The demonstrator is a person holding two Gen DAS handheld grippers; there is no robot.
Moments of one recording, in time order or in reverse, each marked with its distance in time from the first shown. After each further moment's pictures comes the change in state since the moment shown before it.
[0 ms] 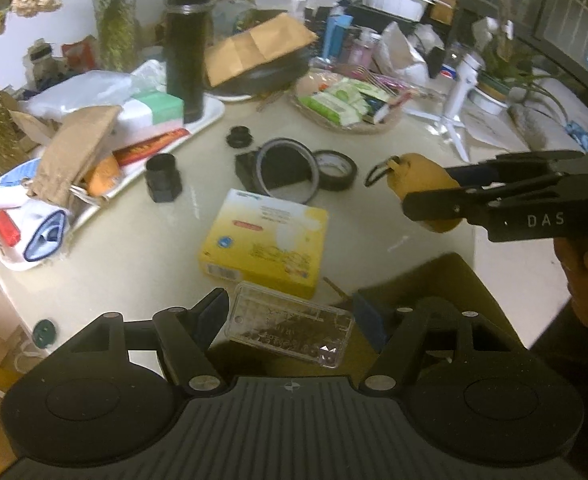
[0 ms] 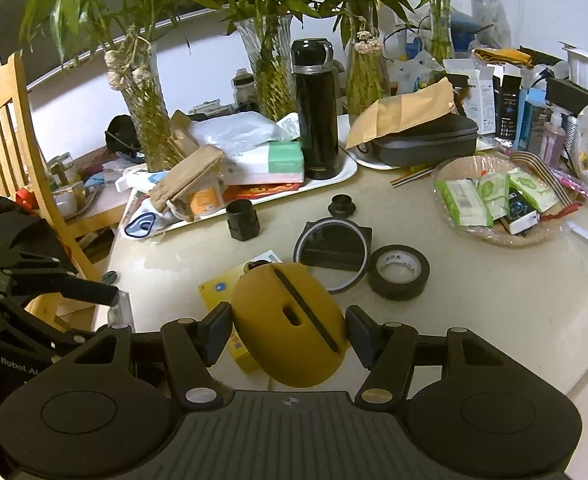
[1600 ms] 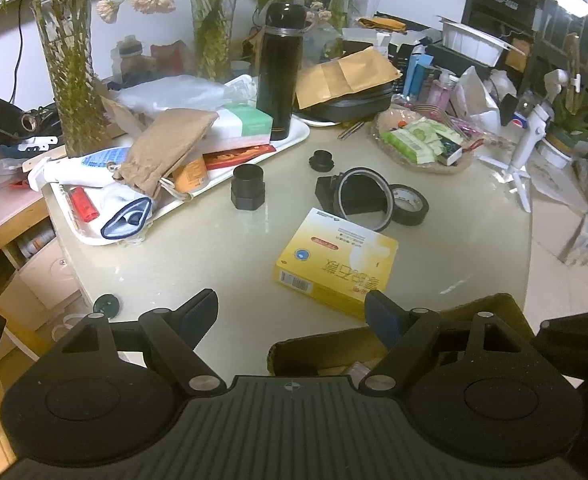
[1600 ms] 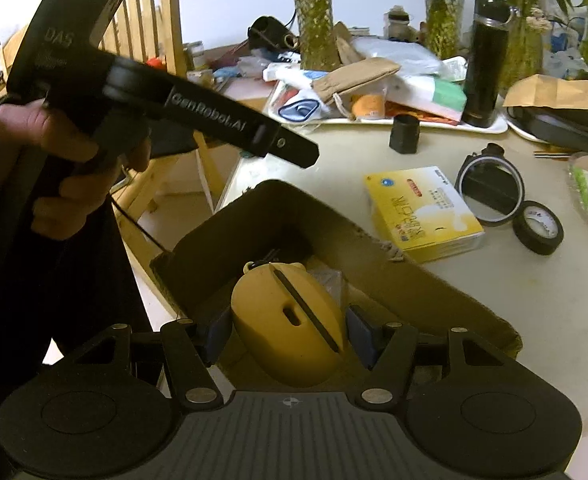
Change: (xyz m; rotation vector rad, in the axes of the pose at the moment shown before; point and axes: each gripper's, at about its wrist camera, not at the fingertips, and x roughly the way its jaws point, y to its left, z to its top) left arm -0.025 0.018 -0.009 -0.174 -0.091 0.202; right arm -0.010 0.086 -0.062 -0.298 0.212 0.261
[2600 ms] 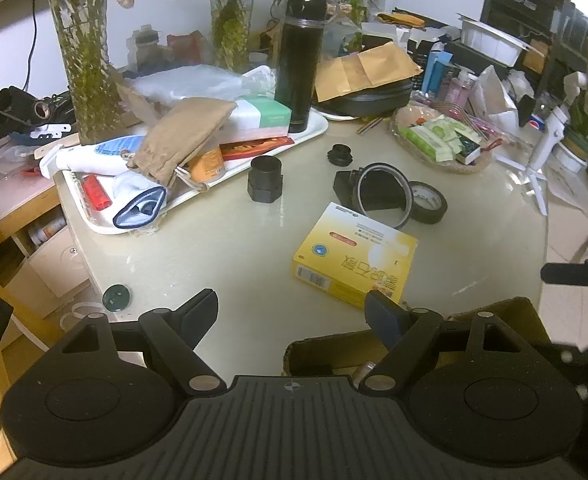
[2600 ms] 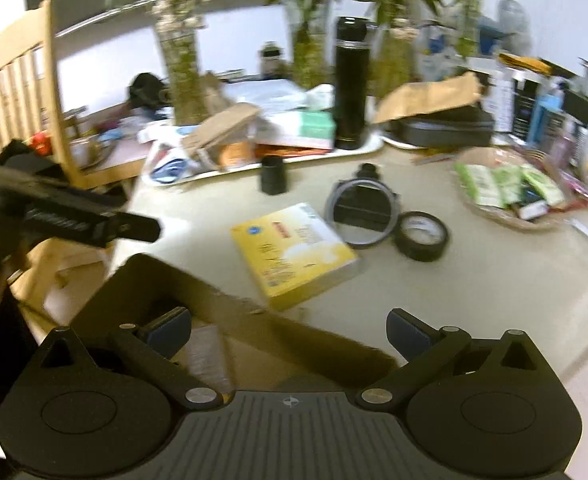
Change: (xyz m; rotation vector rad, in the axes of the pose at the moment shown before) left arm 0.005 0.007 0.000 -0.025 0.022 0.034; right arm -0.016 -0.048 0.009 0.218 -0.138 -0.298
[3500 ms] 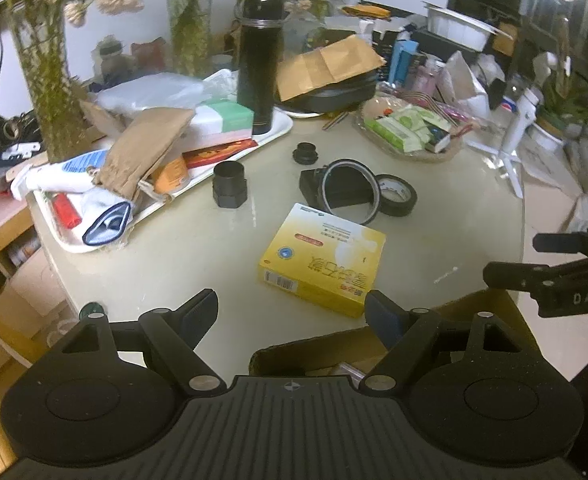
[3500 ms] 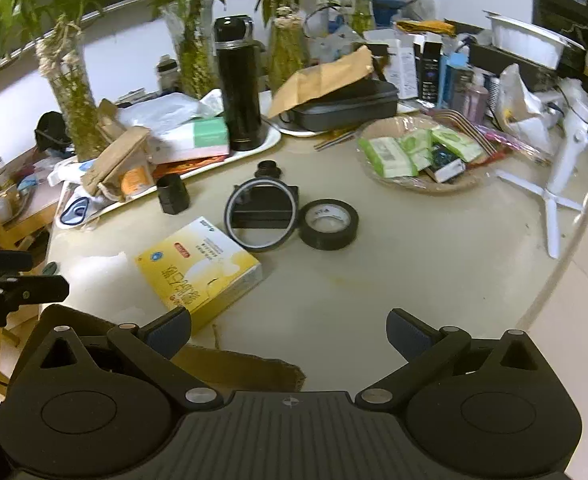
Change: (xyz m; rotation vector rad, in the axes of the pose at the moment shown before) left arm 0.001 -0.018 0.006 0.084 0.009 -0.064; right arm 0.004 -0.044 0.003 0.207 0.002 -0.183
